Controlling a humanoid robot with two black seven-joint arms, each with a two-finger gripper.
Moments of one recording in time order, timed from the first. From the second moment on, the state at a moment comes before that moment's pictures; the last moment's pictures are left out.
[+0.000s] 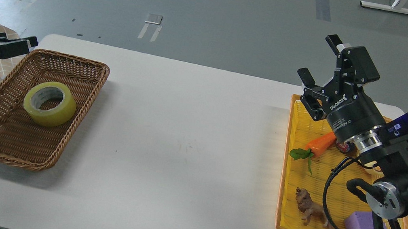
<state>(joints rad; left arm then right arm) -0.59 1.06 -0.64 -1.02 1.33 -0.07 -0.44 0.27 -0.09 1.38 1.55 -0.99 0.29 -0.04</state>
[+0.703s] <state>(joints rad) -0.58 0.53 -1.05 -1.41 0.58 -0.09 -0.39 0.38 -0.09 1.40 1.55 -0.99 0.29 -0.03</state>
